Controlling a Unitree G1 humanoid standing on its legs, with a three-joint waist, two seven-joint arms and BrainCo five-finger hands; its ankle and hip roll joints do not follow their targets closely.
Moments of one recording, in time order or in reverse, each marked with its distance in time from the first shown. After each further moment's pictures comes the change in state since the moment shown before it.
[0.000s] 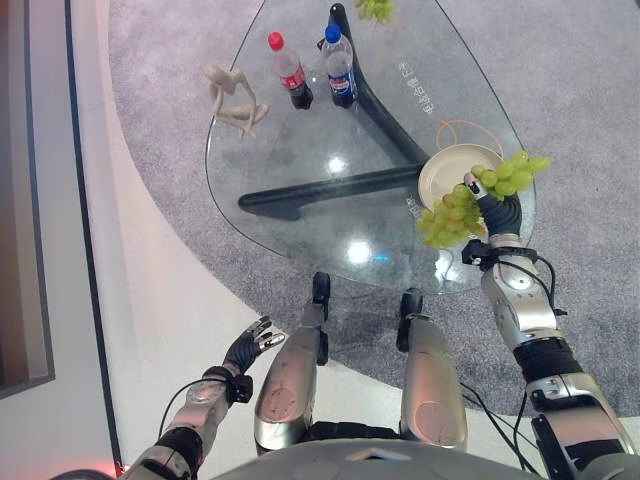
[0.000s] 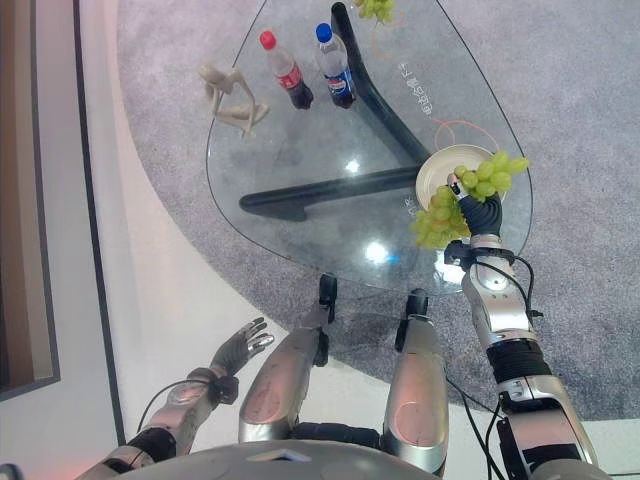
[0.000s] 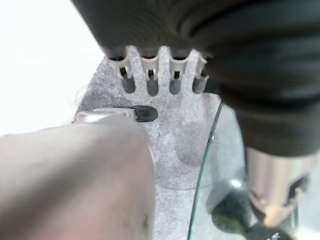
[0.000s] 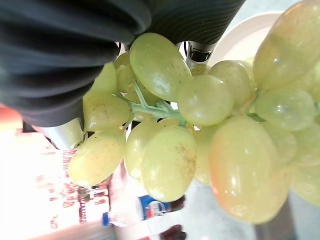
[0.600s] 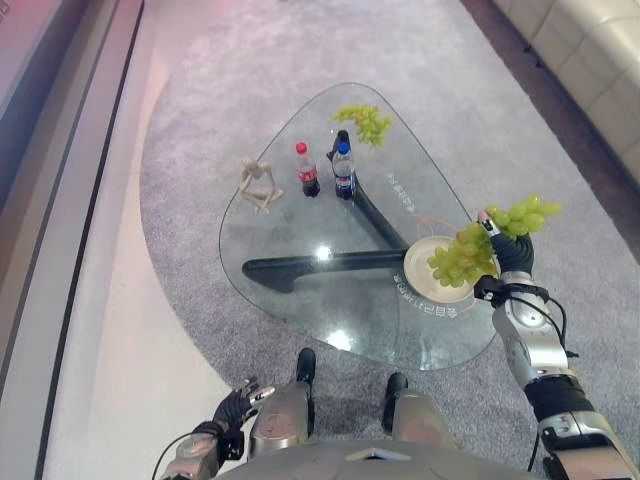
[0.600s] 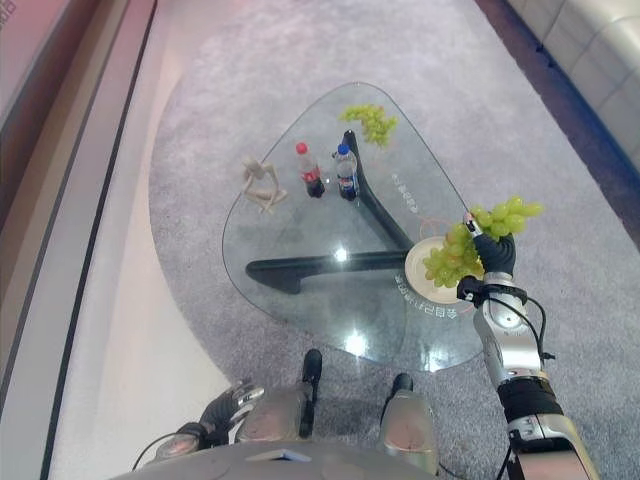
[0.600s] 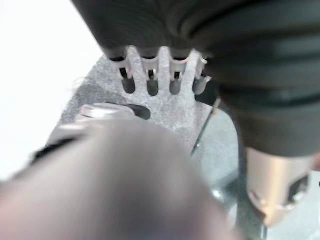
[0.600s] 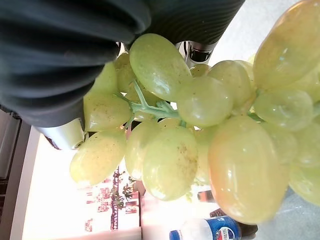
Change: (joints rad) left arm 0.157 -0.020 0.037 0.136 0.068 0.042 -0.003; right arm 0.190 0.005 -0.041 0.019 0.038 -0.014 -0.011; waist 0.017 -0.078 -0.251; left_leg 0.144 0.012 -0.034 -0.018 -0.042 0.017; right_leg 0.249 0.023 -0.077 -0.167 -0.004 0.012
